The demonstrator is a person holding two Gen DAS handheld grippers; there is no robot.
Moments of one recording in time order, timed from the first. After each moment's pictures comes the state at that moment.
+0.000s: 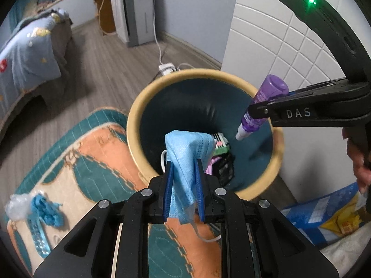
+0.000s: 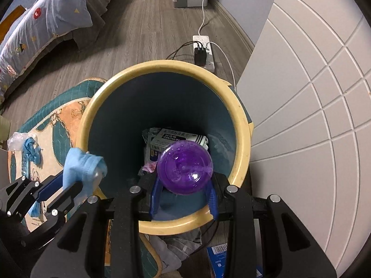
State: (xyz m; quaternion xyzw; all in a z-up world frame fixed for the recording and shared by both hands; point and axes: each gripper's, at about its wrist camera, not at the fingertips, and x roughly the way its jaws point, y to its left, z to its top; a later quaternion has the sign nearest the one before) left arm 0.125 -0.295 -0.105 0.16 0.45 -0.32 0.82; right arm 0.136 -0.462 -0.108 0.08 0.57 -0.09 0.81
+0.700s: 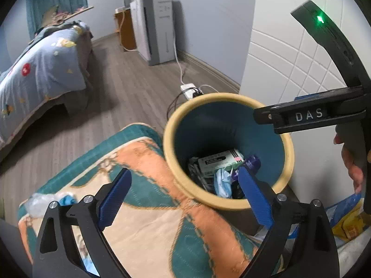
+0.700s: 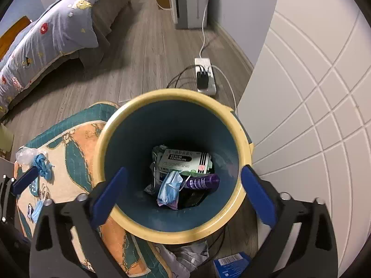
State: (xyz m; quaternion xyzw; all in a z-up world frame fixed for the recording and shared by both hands) left arm 0.119 -0.254 -0.068 0.14 0.40 -0.28 0.86; right arm 0.134 -0.448 -0.075 0.08 0.52 -0.10 0.85
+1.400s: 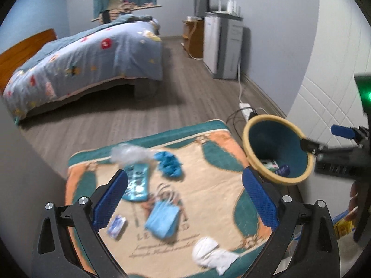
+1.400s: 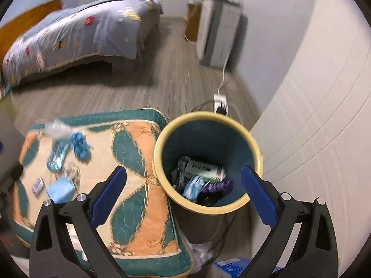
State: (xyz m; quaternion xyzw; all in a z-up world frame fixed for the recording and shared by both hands) left arm 0.050 -0.077 0.009 0.05 0.38 -0.12 0.92; right arm 0.054 -0.299 -0.016 -0.05 0.43 -0.08 0.90
